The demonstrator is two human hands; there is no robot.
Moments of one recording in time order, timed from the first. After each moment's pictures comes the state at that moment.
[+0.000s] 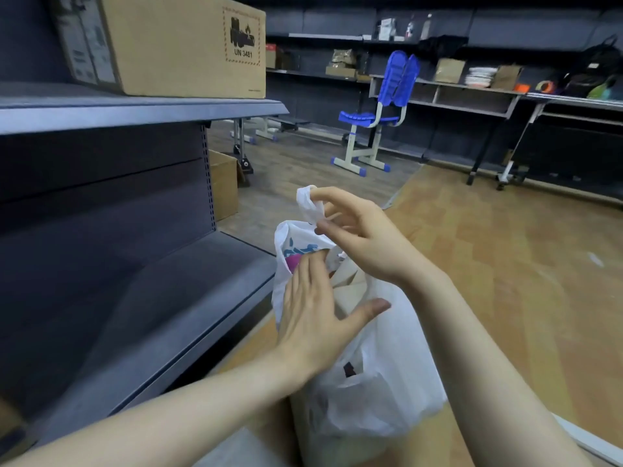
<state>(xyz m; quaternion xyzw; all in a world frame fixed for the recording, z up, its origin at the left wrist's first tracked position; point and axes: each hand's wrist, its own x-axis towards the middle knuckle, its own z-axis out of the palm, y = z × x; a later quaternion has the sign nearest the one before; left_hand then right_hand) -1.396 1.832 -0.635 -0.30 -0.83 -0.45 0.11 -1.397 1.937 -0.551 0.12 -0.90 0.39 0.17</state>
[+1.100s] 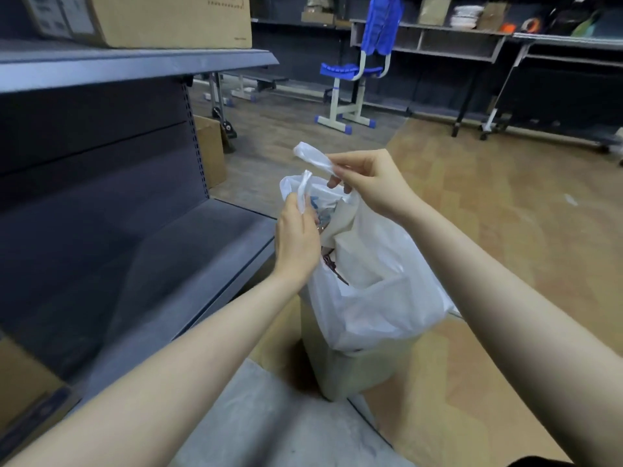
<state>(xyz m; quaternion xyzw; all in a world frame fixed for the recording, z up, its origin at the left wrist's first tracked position) -1.435 1.812 -0.634 -0.20 -0.76 -0.61 0.10 -1.416 1.938 -0.569 0.05 -0.86 0.45 0.22</state>
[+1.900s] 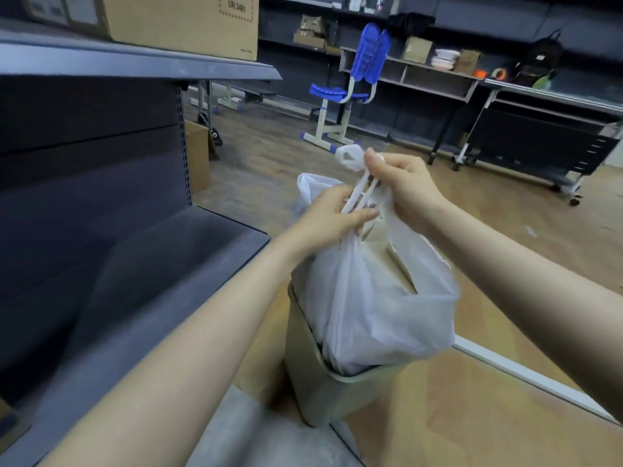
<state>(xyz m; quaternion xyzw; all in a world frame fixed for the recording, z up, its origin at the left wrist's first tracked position) -1.464 1.820 -0.590 -0.43 -0.66 -0.60 -0.12 -1.423 1.955 -0.551 0.00 -0.77 0.60 0.22</state>
